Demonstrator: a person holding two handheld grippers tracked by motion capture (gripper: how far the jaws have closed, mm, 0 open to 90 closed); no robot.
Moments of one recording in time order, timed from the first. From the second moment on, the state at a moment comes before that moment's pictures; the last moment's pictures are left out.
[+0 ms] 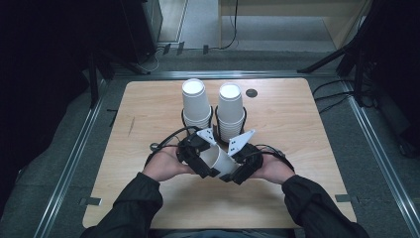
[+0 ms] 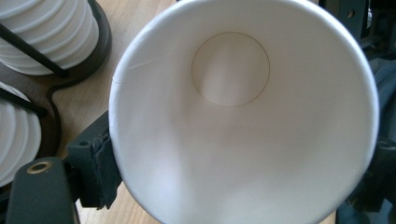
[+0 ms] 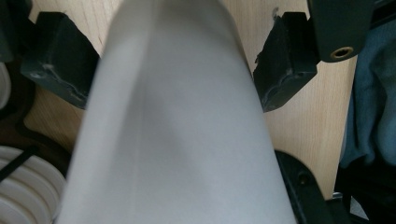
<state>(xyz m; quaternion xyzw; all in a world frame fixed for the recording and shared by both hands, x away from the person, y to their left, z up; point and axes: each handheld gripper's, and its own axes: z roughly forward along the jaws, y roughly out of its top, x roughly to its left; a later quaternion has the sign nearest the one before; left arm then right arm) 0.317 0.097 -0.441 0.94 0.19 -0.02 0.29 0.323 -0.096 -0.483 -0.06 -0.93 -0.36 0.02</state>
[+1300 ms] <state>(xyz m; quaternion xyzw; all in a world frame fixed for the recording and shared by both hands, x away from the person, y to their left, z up) 0.322 0.132 -0.439 0.87 0.23 -0.02 0.43 0.334 -0.125 -0.462 -0.10 -0.89 -0.45 0.00</state>
